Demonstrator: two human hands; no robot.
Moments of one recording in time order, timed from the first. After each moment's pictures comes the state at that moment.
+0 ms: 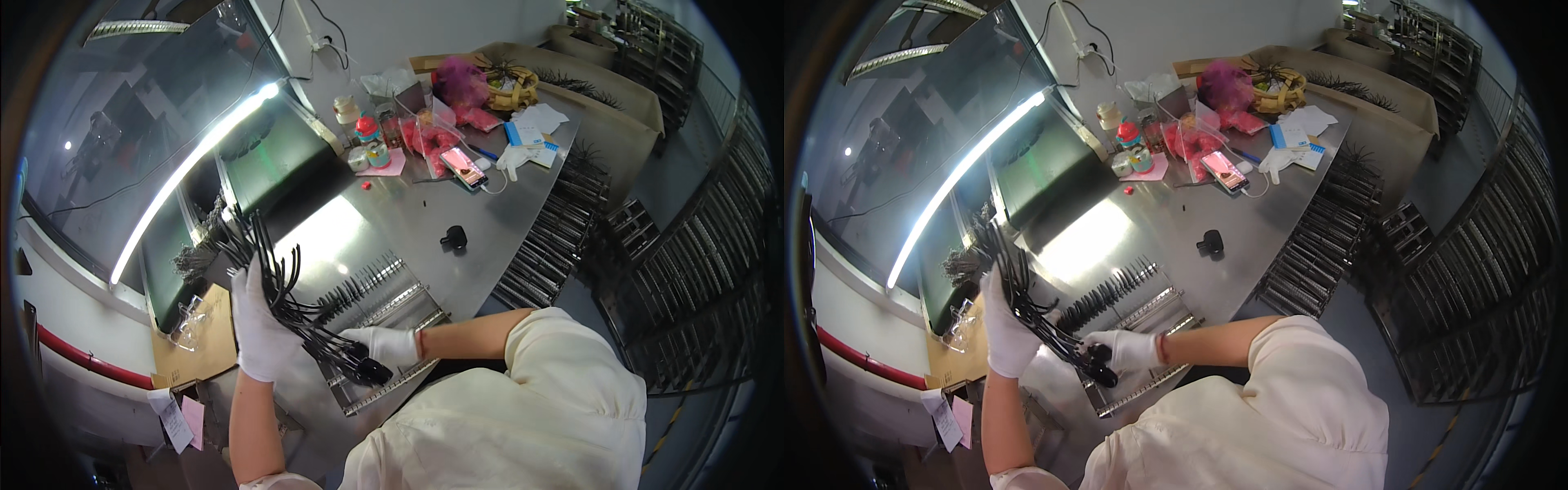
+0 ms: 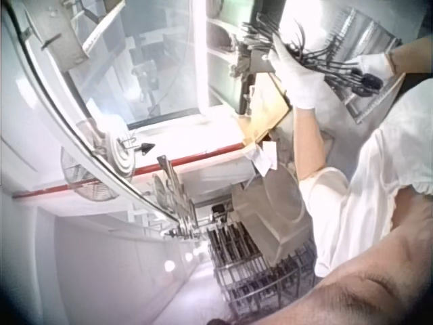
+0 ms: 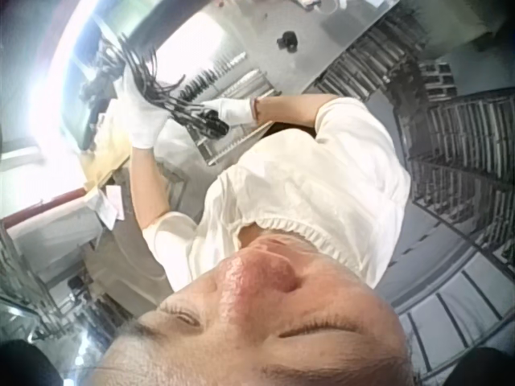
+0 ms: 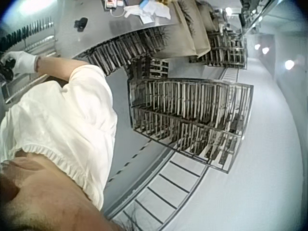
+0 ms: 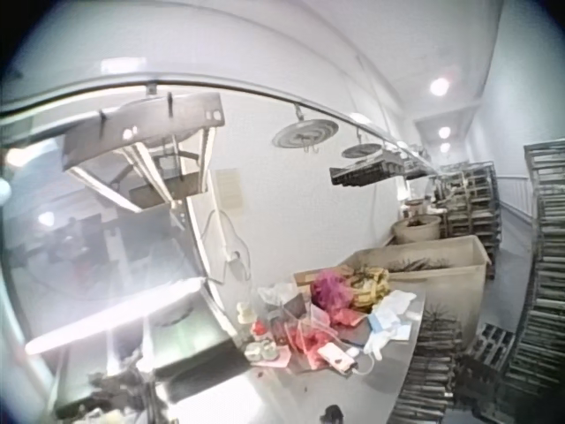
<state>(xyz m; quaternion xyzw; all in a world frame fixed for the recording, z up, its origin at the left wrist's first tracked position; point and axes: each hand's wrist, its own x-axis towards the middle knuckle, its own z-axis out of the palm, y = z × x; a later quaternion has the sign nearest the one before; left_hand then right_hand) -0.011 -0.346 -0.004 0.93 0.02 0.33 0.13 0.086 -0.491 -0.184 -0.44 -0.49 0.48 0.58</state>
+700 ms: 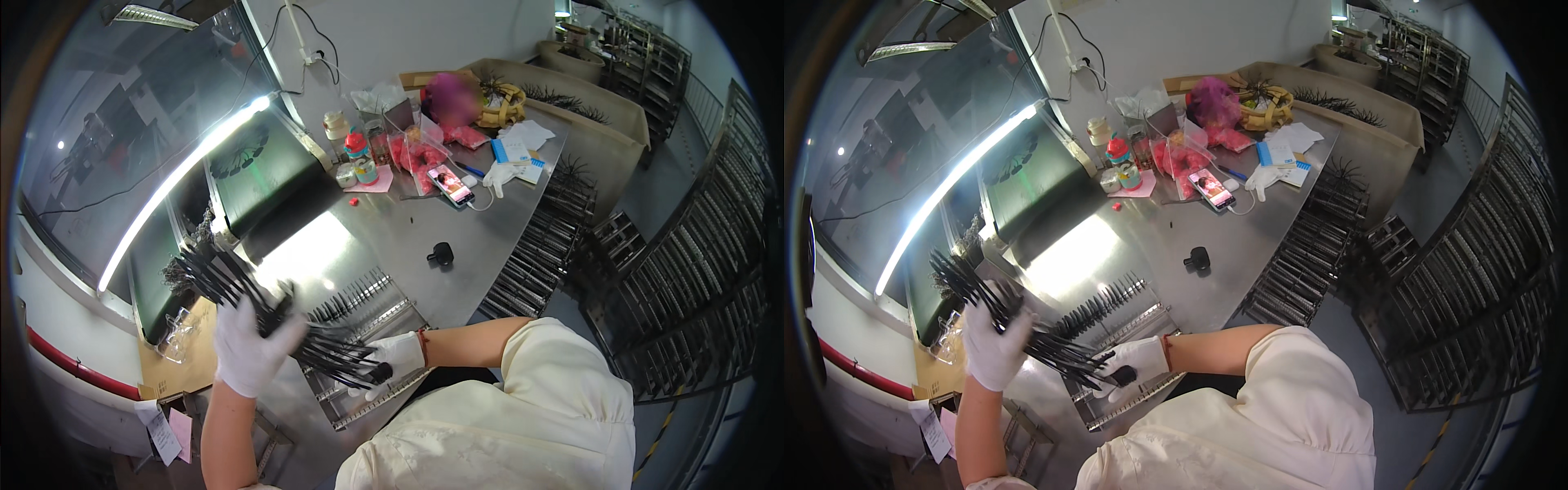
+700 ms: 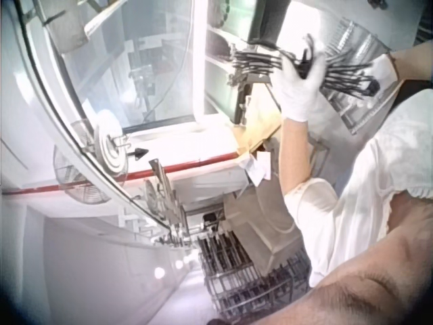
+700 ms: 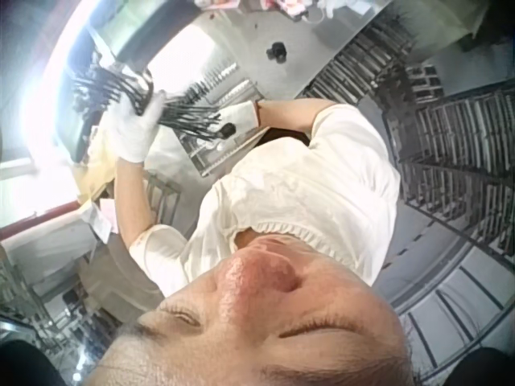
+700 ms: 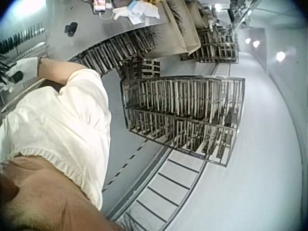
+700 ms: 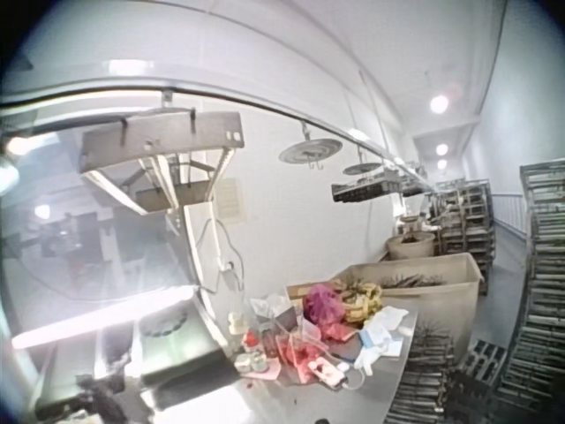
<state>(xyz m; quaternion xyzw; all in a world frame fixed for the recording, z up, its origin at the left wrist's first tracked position) -0.017 -0.348 0.025 0.91 -0.18 0.33 -0.16 0.102 -0.518 -0.190 -0.25 -0.34 0.71 0.57</state>
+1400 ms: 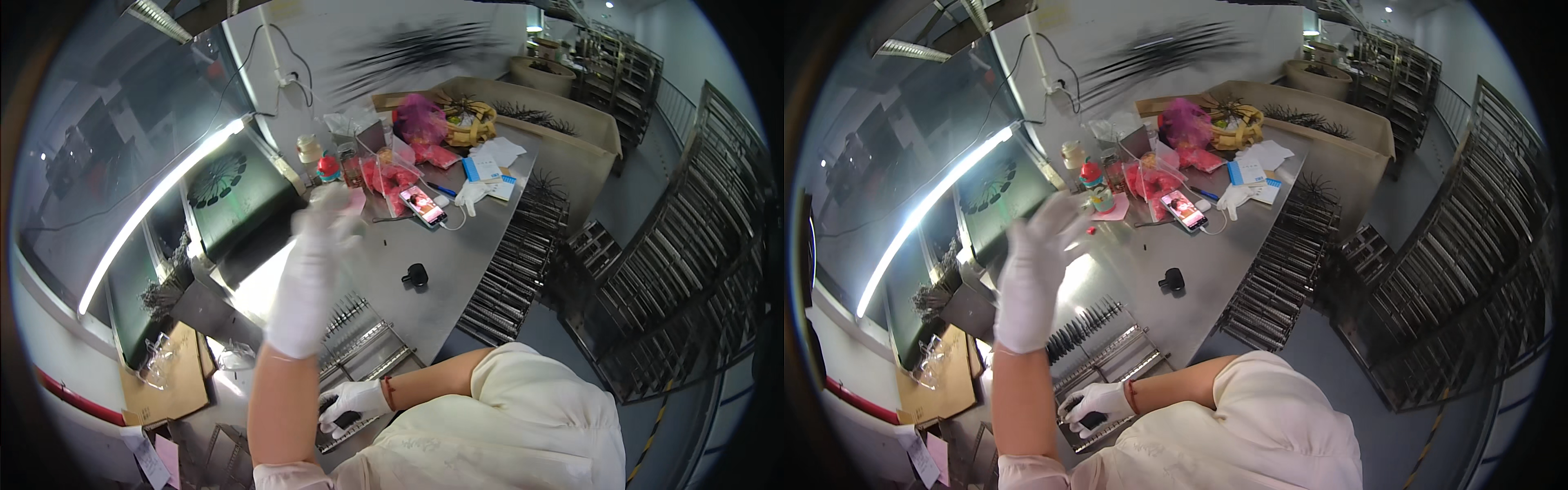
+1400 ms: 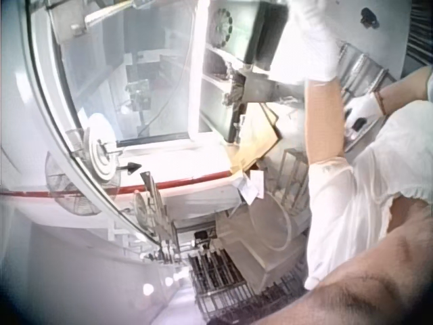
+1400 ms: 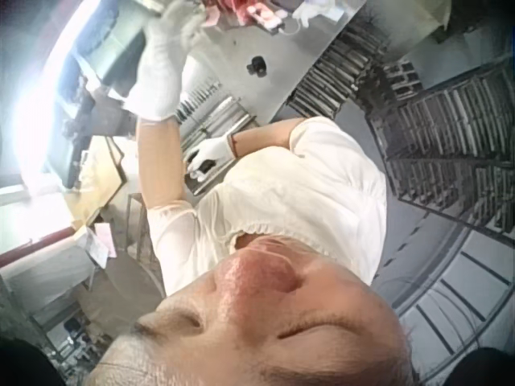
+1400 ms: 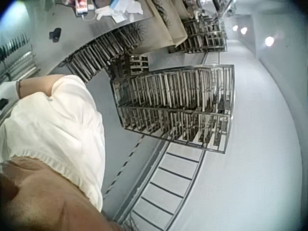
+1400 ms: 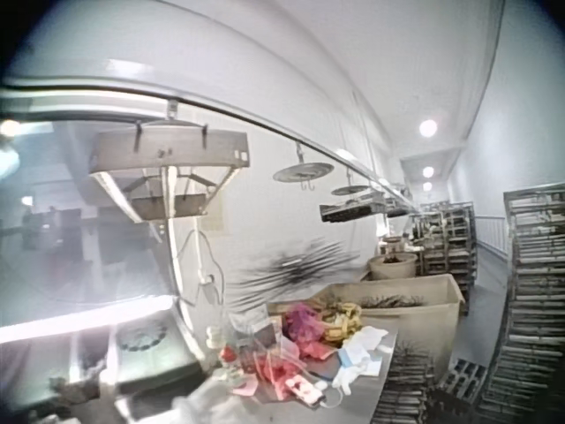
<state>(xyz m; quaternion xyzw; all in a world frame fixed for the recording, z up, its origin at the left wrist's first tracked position) 0.106 -0.445 0.044 0.70 -0.11 0.17 0.69 0.063 -0.505 -0.171 -0.30 -0.14 0.75 0.57</state>
